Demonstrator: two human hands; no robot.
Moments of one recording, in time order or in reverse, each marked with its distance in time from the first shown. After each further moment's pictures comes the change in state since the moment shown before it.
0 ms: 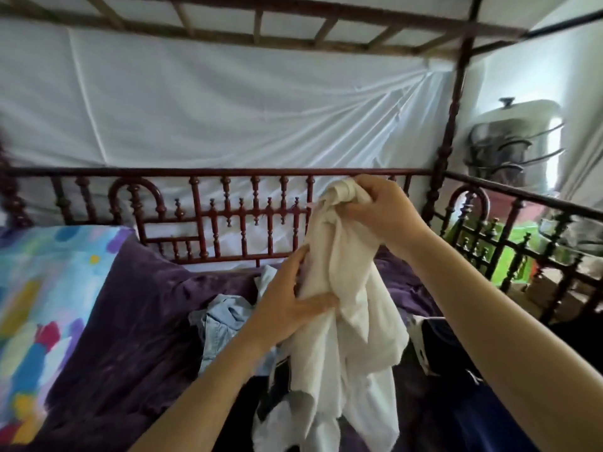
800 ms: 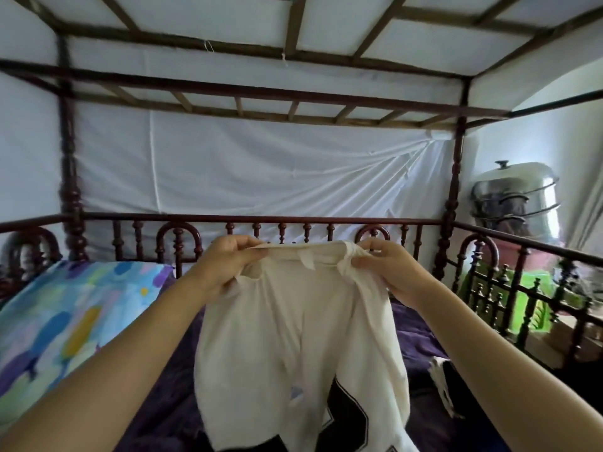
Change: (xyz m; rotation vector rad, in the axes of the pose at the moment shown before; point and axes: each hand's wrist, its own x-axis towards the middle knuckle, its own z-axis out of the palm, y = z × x) left_hand -0.055 0.073 -0.161 -0.190 0.256 -0.127; right_hand -0.070 -0.052 0.035 0.352 -0.128 0.180
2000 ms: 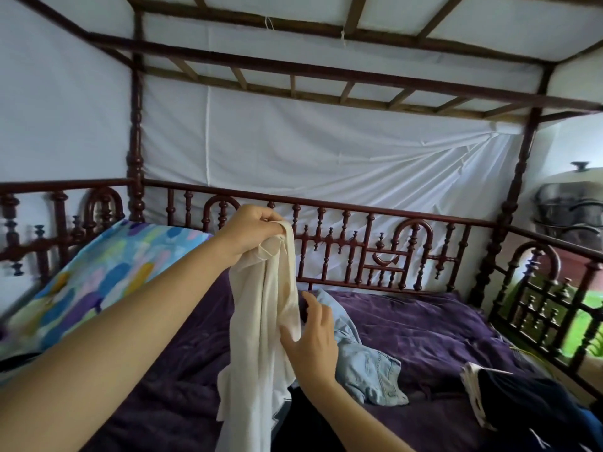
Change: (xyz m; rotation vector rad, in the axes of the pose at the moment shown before) left_hand -0.022 -0.006 -0.037 0.390 0.157 0.048; right_hand -0.050 0.144 0.183 -0.680 0.259 -0.330
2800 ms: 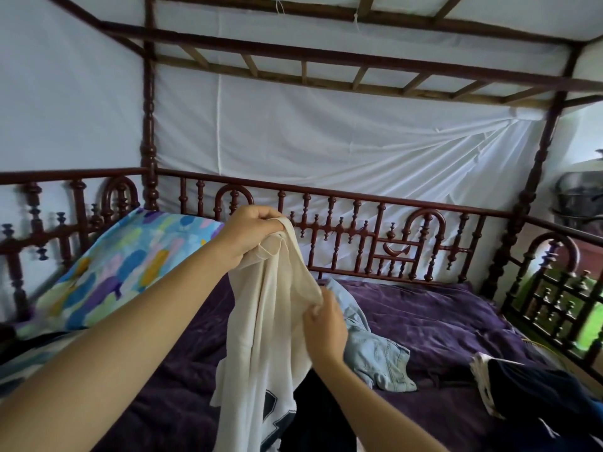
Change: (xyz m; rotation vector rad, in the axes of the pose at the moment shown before) left_hand -0.021 -0.017 -0.005 -0.129 0.051 -0.072; right_hand 0.004 -0.002 0.001 0.072 -0.099 0.235
